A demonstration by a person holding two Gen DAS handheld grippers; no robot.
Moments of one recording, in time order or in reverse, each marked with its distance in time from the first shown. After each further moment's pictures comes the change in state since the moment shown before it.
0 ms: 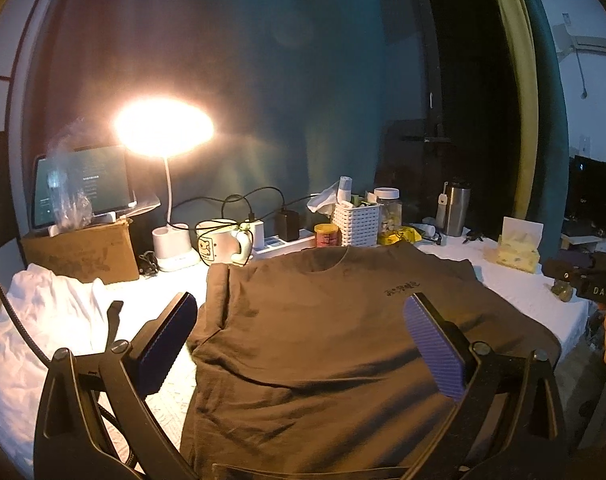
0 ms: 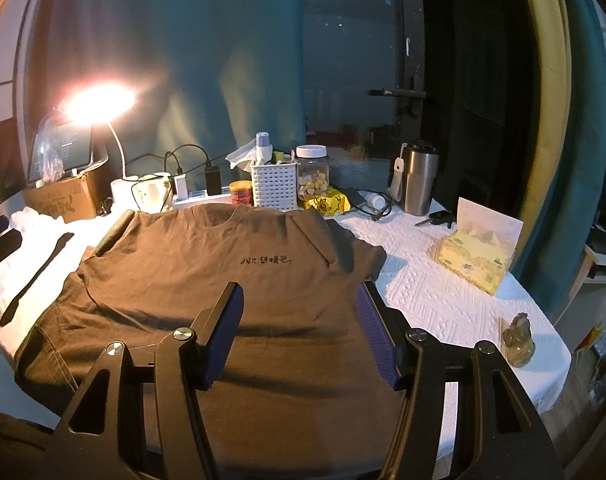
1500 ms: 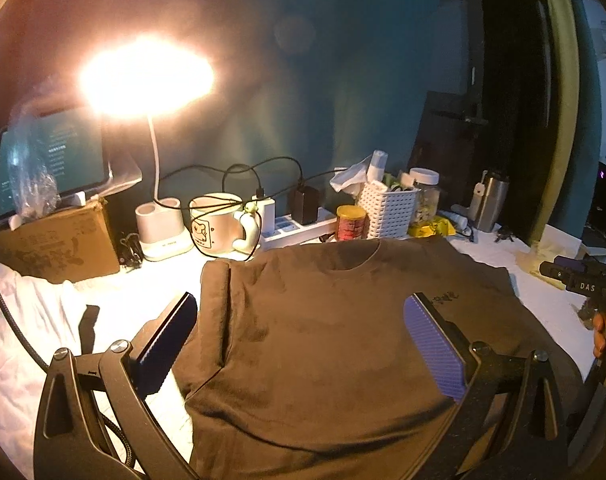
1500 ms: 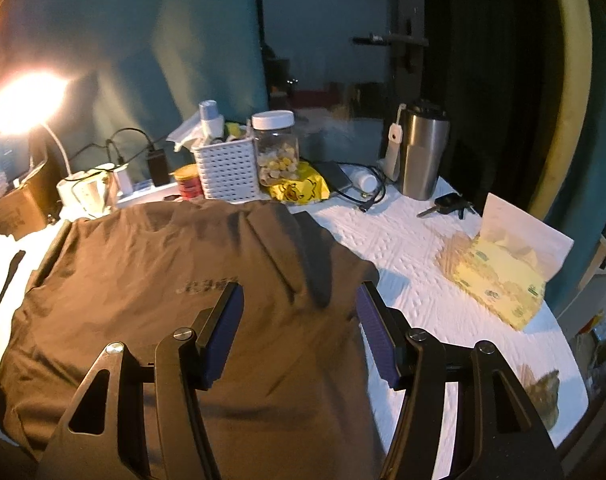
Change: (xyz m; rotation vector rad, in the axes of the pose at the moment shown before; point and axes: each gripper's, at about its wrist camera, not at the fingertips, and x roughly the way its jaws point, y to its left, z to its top) left arm 0.116 0.033 0.036 -0.065 0.173 0.010; right arm 0.141 -0.056 0.051 0.060 0.175 -0.039
